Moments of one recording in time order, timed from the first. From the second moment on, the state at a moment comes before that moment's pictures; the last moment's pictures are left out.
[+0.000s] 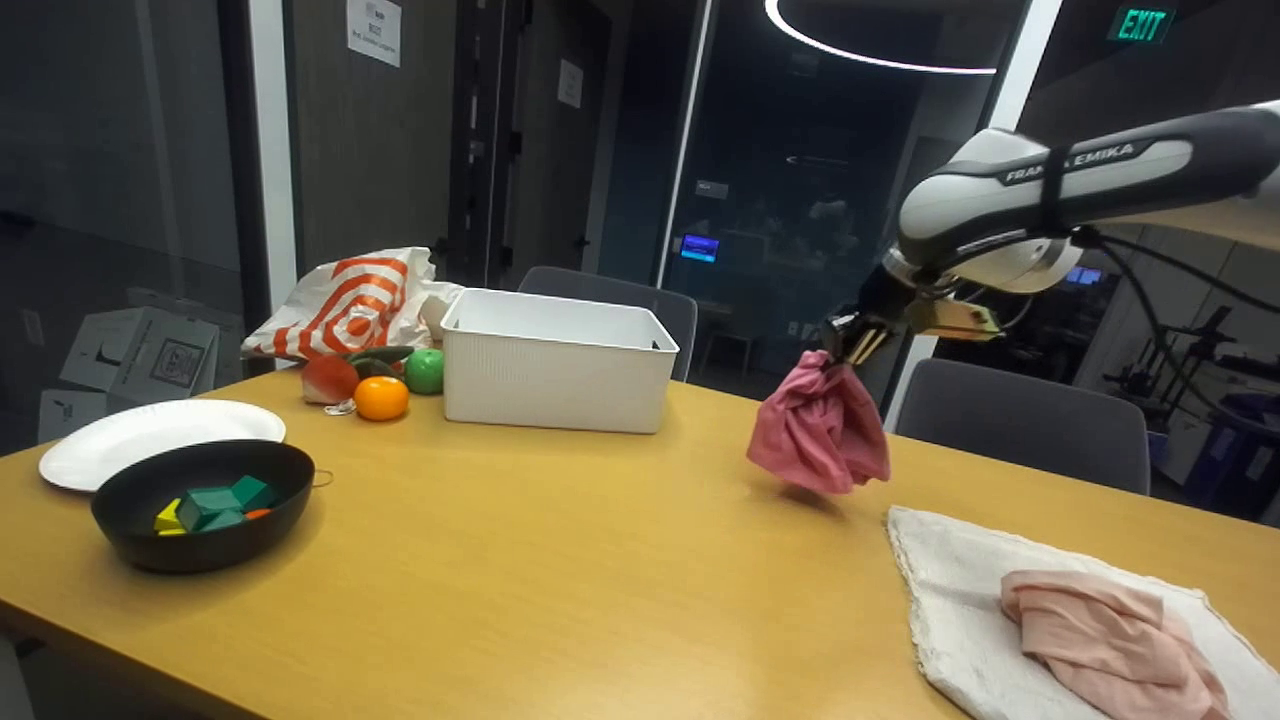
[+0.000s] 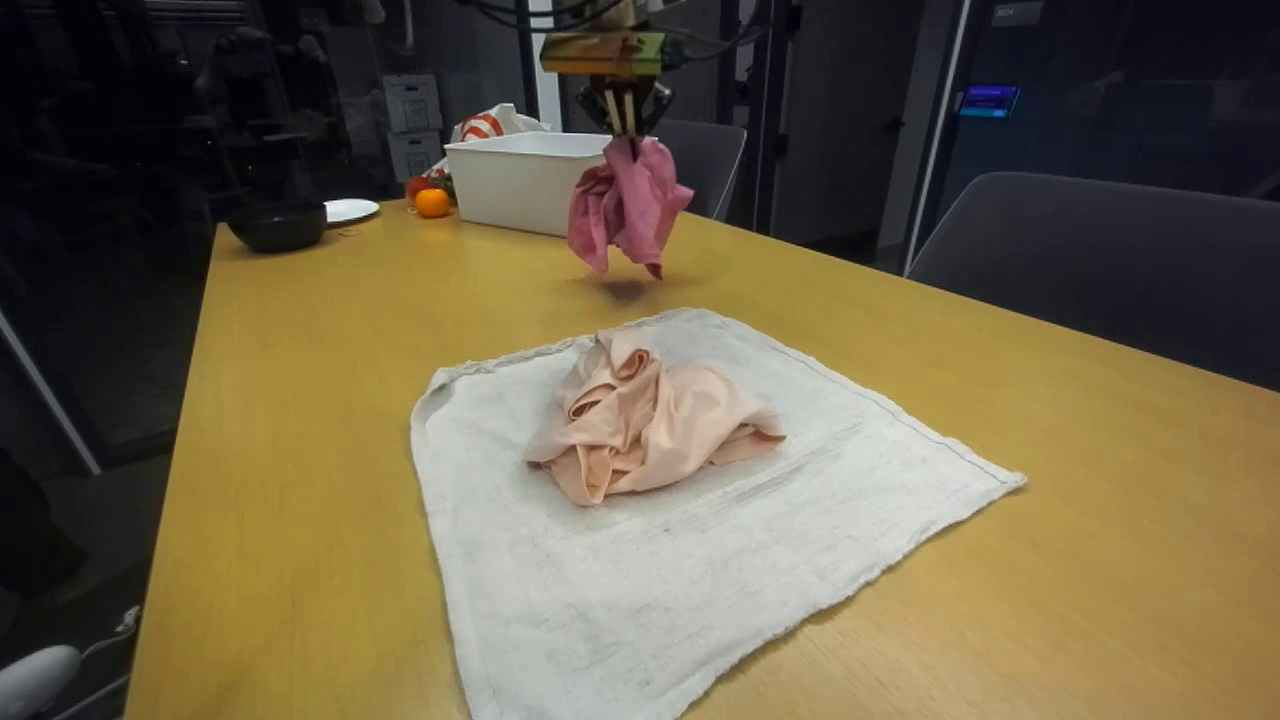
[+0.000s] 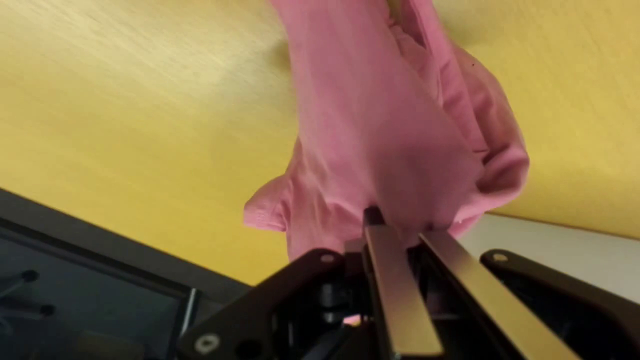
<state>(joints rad) 0.06 0.49 0.13 -1.39 0.03 2.31 -0.21</state>
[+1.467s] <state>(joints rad) -0.04 -0.14 -0.04 -2.22 -0.36 2.16 0.40</state>
